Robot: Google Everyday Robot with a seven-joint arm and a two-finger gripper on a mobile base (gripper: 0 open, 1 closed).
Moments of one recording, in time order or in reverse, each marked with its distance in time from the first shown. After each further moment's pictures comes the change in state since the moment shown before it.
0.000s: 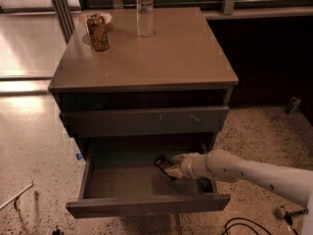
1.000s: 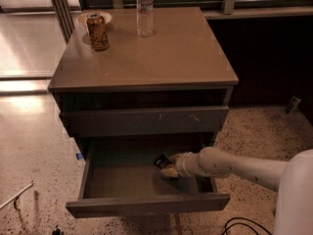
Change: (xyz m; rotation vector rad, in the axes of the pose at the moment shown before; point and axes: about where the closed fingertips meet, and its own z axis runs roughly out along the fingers) arm 0.015 -0.009 0.039 -0.025 0.041 0.023
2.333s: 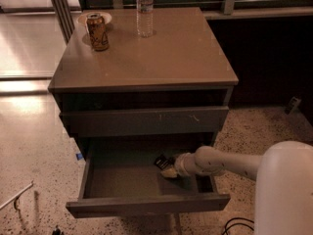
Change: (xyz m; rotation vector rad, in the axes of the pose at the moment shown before) arm 0.023 -0.009 0.034 -0.026 0.067 0.047
